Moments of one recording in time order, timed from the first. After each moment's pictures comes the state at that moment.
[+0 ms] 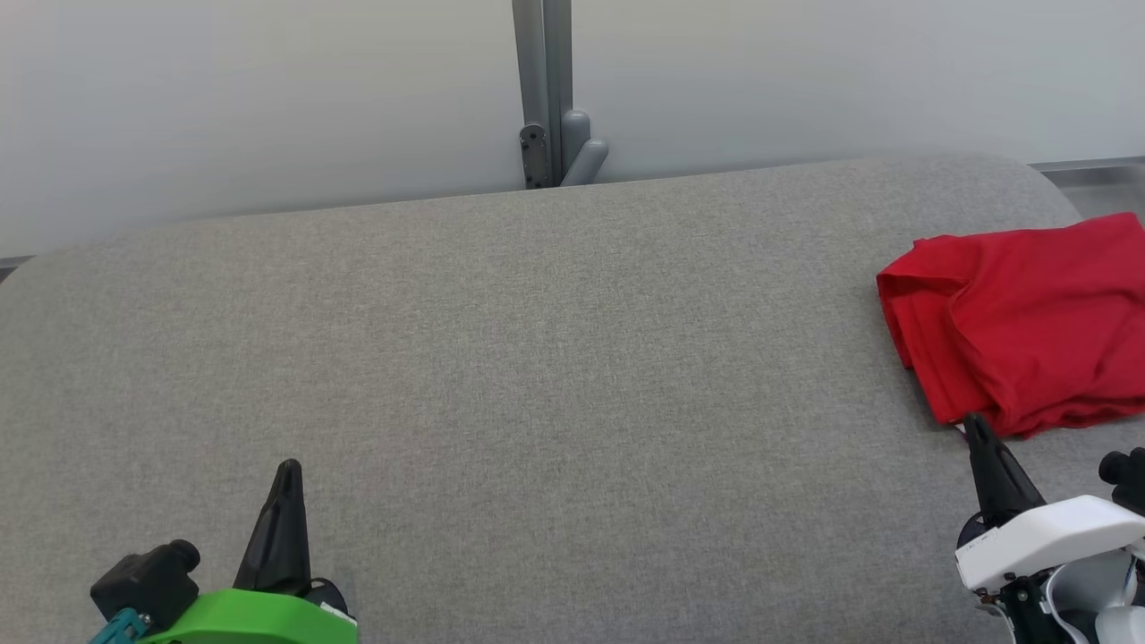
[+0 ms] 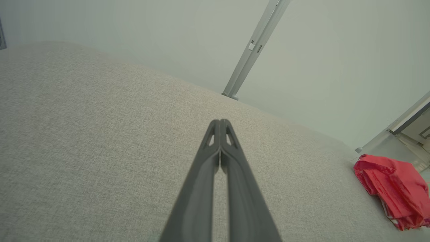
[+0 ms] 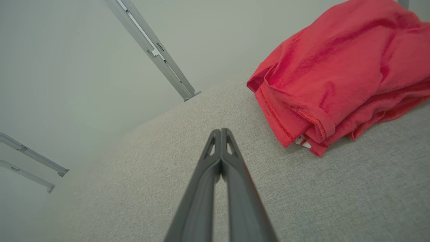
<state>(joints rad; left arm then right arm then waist) 0.07 0.20 -0.19 0.04 -0.69 0.05 -0.16 0.03 -0.12 -0.10 0.04 0.61 0.13 0.07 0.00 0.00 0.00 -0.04</state>
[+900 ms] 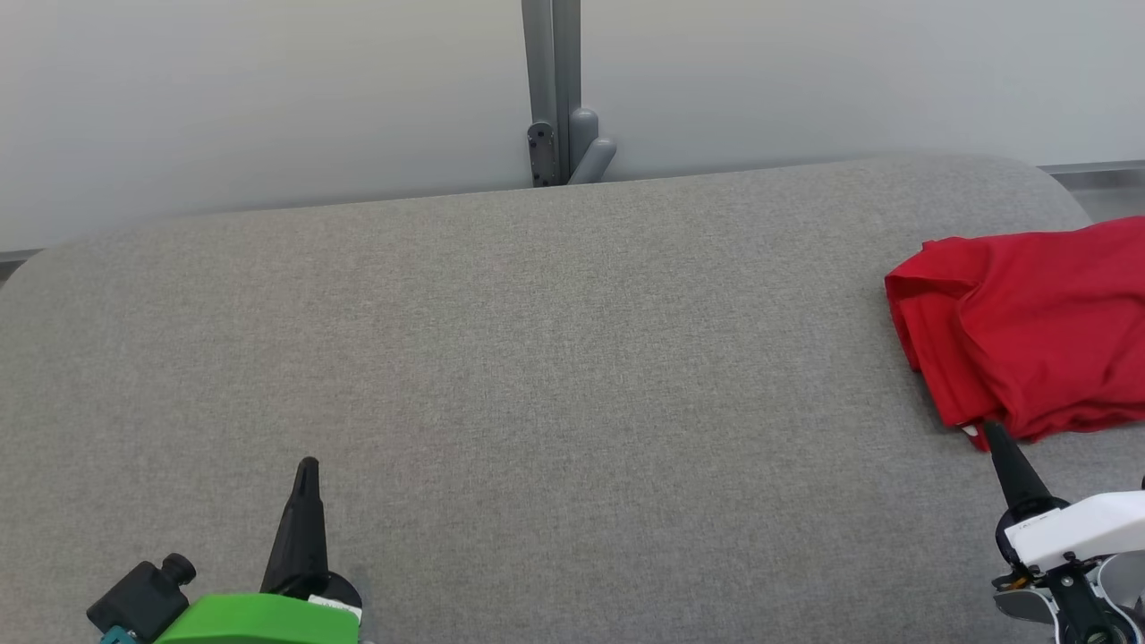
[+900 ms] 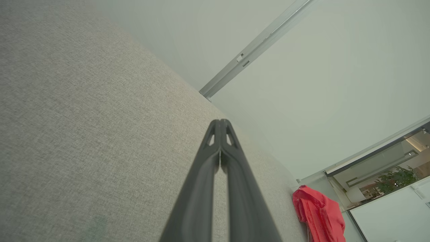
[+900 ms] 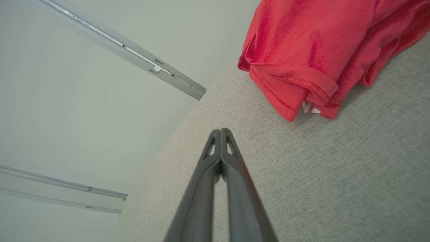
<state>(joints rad) 0.07 0.14 -0.19 0.04 -1.02 -0.02 -0.19 0.00 -0.11 -0.21 0.11 0.99 0.13 0.20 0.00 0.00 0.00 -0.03</state>
